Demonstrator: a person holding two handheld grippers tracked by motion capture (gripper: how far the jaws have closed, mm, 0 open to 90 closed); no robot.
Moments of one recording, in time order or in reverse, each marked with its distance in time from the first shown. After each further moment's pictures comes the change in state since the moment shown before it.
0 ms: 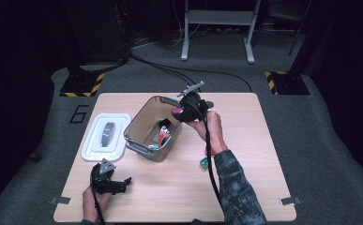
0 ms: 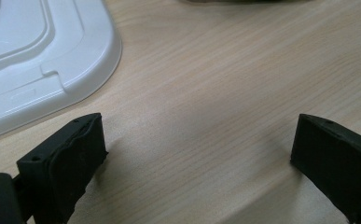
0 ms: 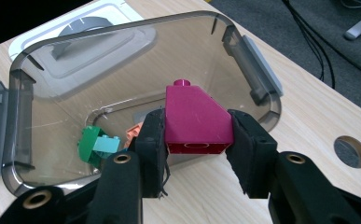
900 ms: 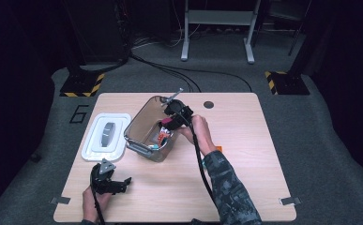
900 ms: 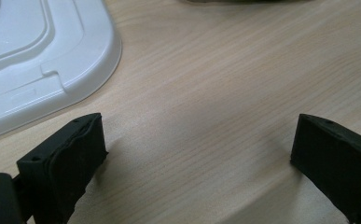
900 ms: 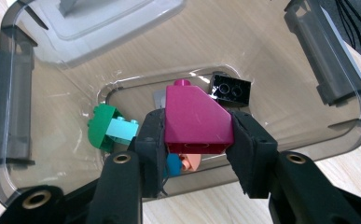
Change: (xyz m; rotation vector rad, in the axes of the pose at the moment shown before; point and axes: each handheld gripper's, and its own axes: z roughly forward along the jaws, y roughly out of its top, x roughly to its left) left arm -0.001 0.000 0.001 -0.008 0.001 -0.010; right arm 0.025 0.002 0.046 0.128 0.048 -0.090
